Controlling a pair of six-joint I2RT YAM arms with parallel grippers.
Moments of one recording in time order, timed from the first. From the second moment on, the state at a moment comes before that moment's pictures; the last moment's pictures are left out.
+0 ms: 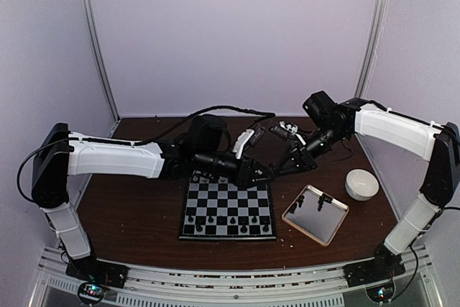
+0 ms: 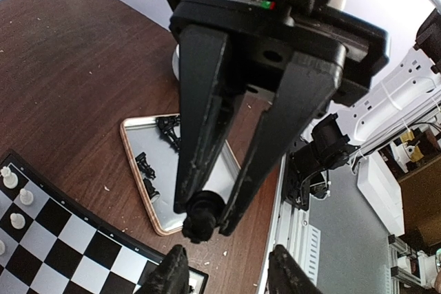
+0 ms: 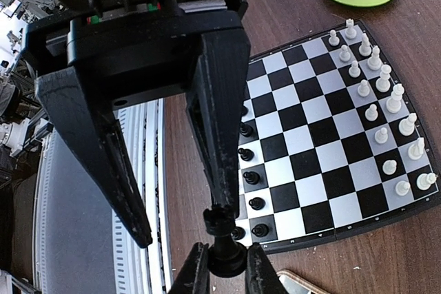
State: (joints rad) left arm -1.00 1.79 1.26 0.12 0.51 -0.40; right arm 0.53 1.60 1.35 -0.91 -0.89 -0.53
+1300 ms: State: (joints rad) left arm -0.99 1.81 1.29 0.19 0.47 -0.48; right arm 0.54 1.60 1.33 -0.93 -0.90 -0.60
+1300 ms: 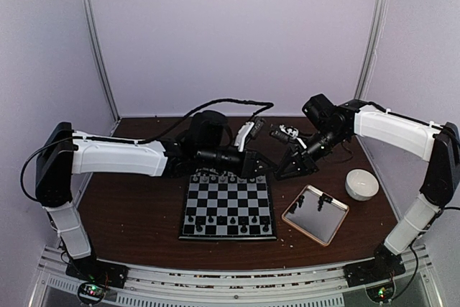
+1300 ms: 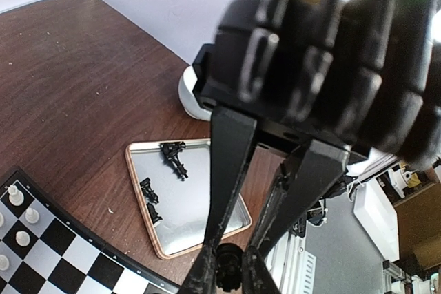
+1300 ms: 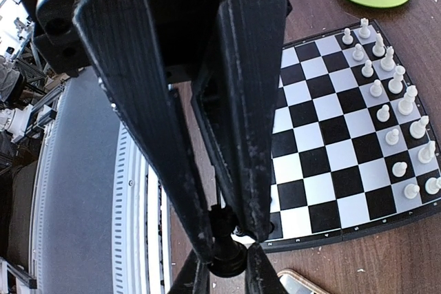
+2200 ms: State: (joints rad) left arm -0.99 1.82 1.29 0.19 0.49 -0.48; right arm 0.54 1.60 1.33 -0.94 -0.91 -0.60
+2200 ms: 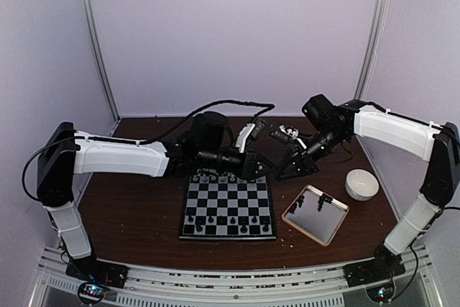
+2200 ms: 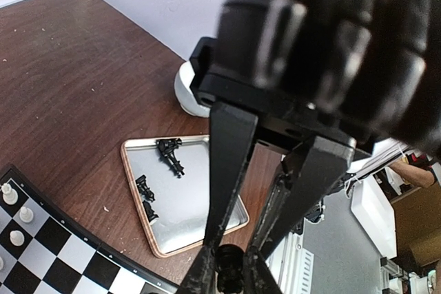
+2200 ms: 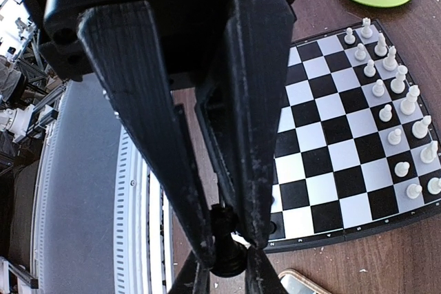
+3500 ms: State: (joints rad) left arm -1.01 1.21 0.81 -0.47 -0.04 -0.38; right arm 0.39 1.45 1.24 -0.77 -0.75 -0.46
